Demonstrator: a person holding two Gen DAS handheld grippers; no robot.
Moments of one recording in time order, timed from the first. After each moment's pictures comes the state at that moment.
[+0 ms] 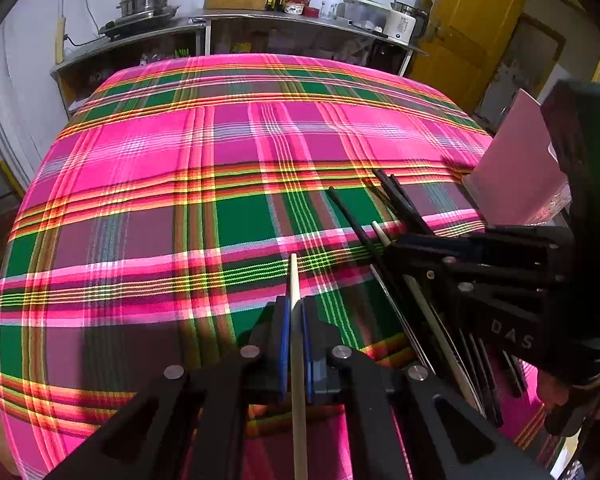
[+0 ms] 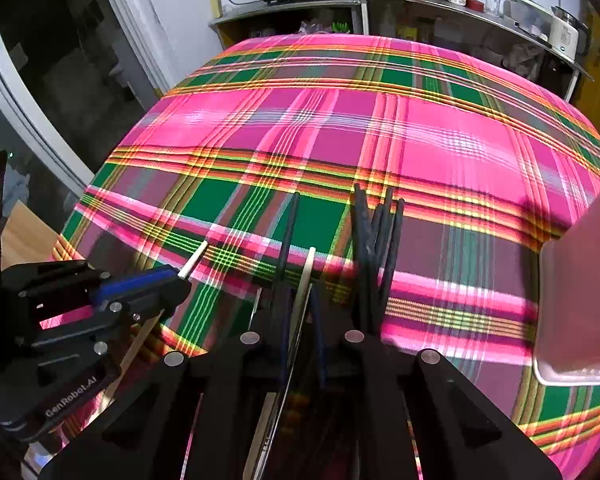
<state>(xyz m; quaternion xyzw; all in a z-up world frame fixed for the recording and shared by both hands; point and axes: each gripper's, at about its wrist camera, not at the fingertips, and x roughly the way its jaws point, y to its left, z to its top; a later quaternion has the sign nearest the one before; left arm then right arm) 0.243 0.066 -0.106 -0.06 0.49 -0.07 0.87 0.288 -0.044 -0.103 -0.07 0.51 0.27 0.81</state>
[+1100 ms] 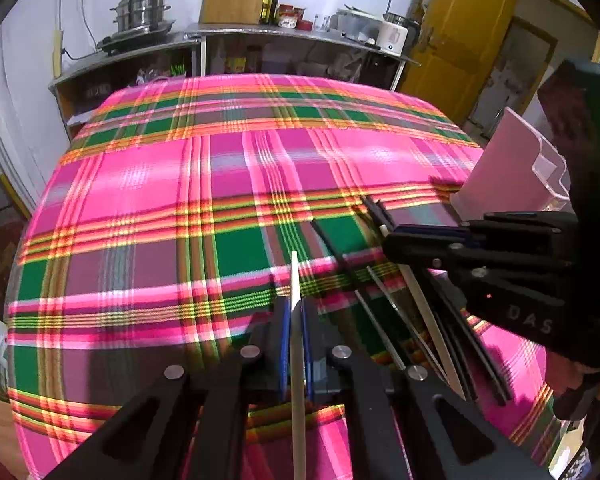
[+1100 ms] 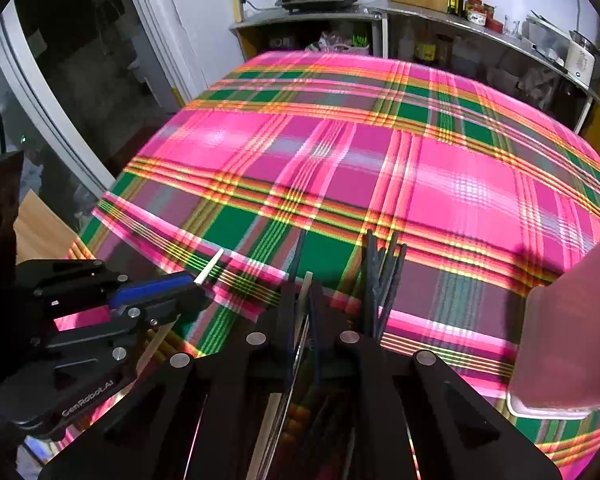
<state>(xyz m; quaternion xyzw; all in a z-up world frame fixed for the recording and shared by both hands) 0.241 0.068 -0.080 -0.06 0.47 -0.07 0.88 0.291 -0.045 -0.067 -0.08 0.48 0.31 0.82</state>
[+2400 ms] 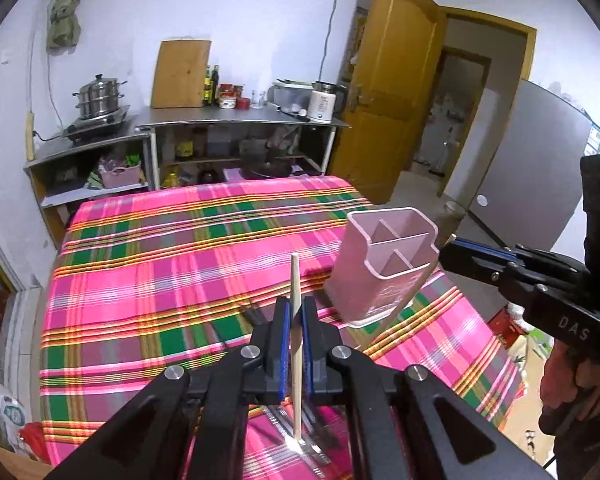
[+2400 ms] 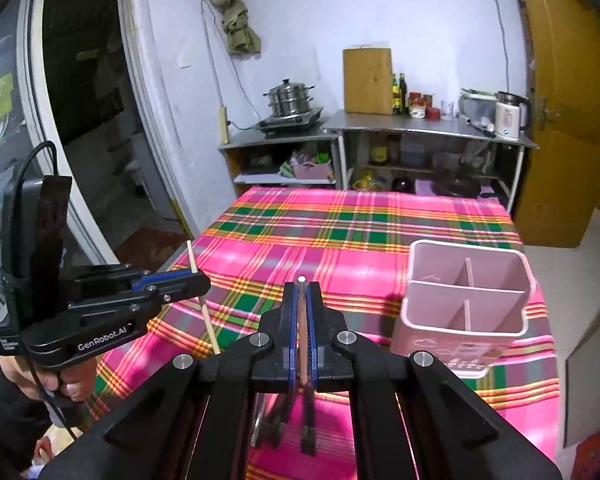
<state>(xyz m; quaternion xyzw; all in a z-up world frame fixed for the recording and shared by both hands) 0.192 -0.004 0.071 -0.04 0.35 -0.16 0.92 0.185 -0.167 0.097 0.00 0.32 0.26 0.91</state>
